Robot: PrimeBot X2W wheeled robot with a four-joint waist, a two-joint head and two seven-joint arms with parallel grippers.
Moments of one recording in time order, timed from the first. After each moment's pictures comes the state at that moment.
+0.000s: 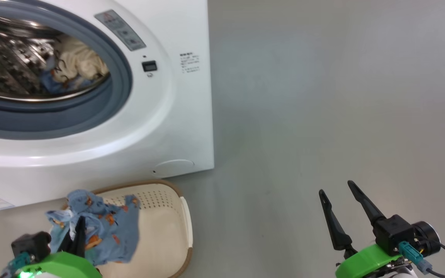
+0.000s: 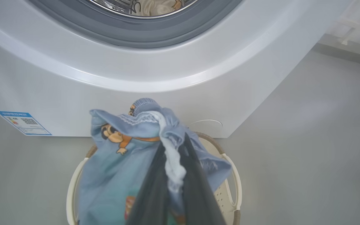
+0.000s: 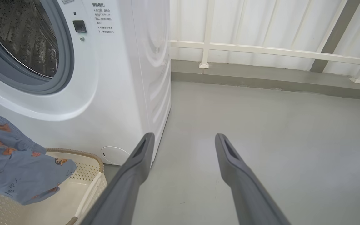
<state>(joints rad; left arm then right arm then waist) -0.24 0.19 -0.15 0.64 -0.50 -0.08 -0.25 -0.06 -0.05 0.04 0.13 0.00 0.13 -0.24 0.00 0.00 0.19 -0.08</state>
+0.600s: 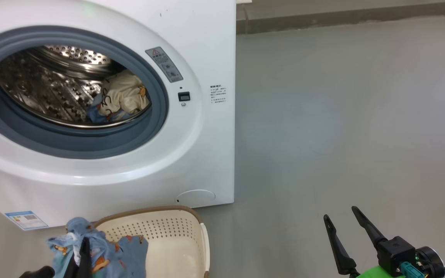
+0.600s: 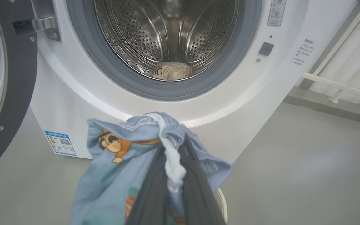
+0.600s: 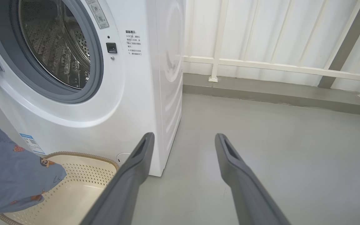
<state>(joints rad) 0.02 0.09 -0.04 0.30 -0.43 -0.08 -0.25 0.04 -0.05 0.03 0.11 0.00 0.13 -0.21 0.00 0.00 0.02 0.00</state>
